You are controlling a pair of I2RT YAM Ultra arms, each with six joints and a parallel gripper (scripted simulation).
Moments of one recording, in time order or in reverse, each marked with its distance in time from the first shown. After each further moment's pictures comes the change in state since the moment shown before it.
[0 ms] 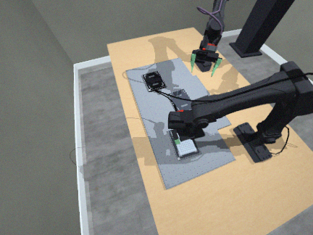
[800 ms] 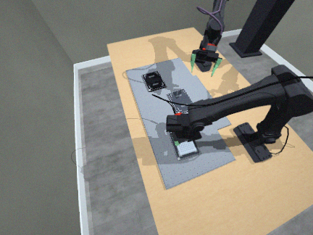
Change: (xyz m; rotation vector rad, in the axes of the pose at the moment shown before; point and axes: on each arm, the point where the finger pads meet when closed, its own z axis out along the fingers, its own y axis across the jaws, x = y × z) left arm 0.002 0.003 0.018 0.018 0.006 0.000; right arm 0.000 0.000 0.000 0.000 0.000 0.000
